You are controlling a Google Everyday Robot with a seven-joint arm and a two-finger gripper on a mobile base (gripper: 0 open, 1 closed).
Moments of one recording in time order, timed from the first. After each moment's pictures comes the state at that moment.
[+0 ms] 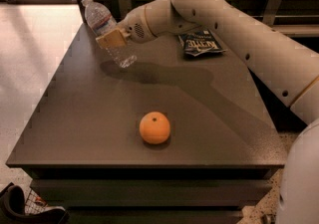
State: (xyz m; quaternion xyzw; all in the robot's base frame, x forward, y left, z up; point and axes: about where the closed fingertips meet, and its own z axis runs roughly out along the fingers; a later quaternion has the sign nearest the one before) arm 0.675 0.131 0.916 -0.49 0.69 0.33 0.42
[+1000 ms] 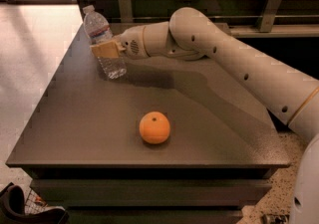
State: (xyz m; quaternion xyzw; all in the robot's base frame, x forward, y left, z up) arm 0.667 0.151 0.888 -0.41 0.68 0.42 0.44
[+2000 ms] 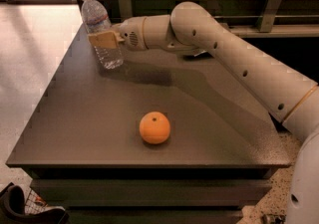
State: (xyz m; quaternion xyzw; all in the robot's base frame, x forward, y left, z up) arm 0.679 0.153 0.919 -0.41 0.65 0.43 0.48
